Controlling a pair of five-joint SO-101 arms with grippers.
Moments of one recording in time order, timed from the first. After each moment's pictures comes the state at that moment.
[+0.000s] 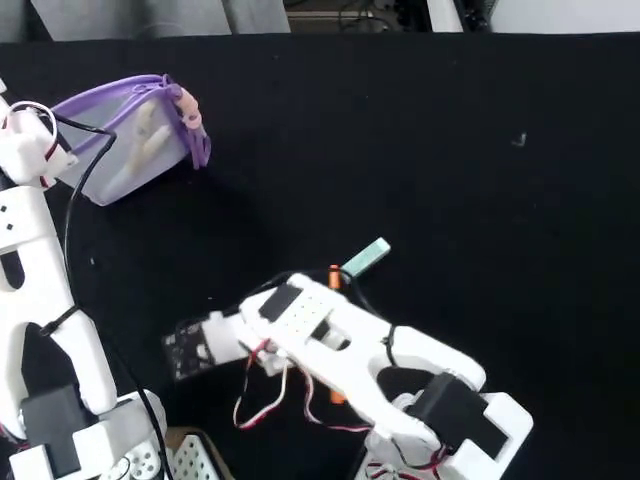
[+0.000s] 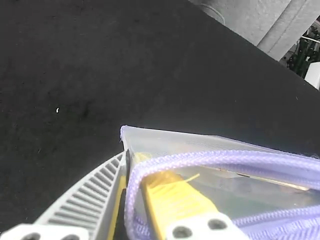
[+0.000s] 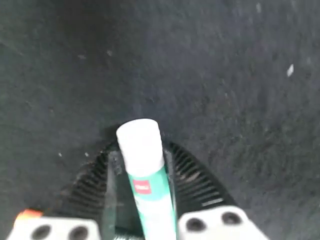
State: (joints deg) left arm -26.3 -15.8 -4.5 73.8 15.3; right arm -49.1 -8.0 48.7 49.8 62.5
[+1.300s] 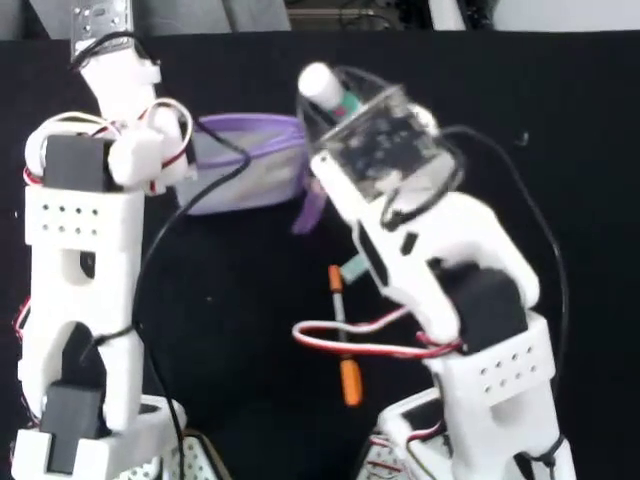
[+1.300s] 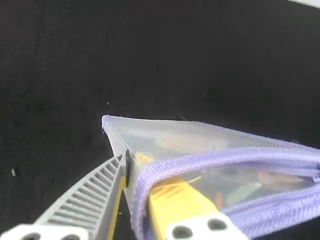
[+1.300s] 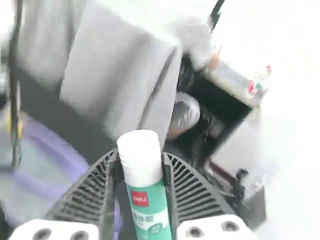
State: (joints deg) left arm 0.9 -15.6 -15.2 89.8 14.9; right arm -22.1 -45.2 16.2 42.7 23.7
